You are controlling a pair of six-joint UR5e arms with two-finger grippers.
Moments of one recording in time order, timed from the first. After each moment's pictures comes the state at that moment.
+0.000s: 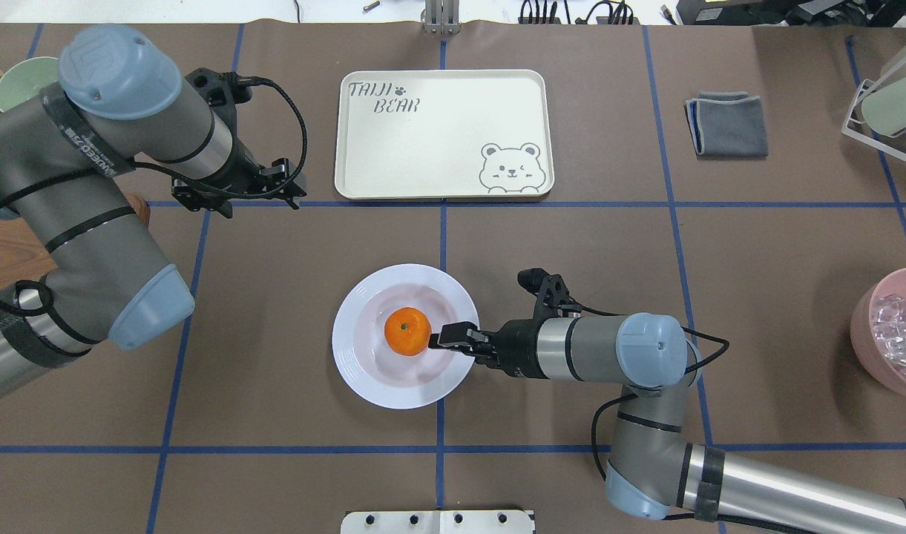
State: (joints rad) left arm -0.78 -2.08 -1.81 -1.57 -2.02 -1.14; right arm 0.34 -1.13 1.45 -0.29 1.73 1.75
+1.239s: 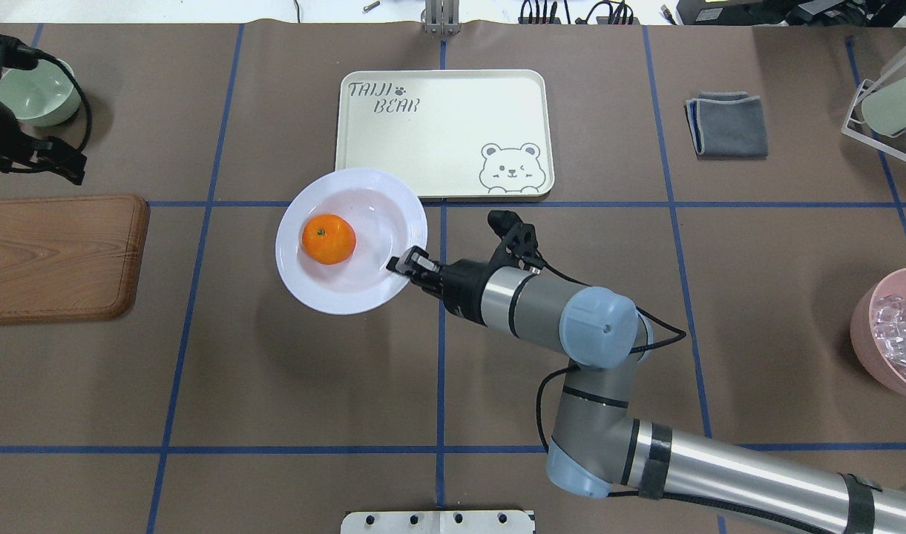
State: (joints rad) left arm -1.11 -1.76 -1.86 -1.55 -2.07 -0.50; right arm 0.39 -0.96 1.46 -0.40 1.48 1.86
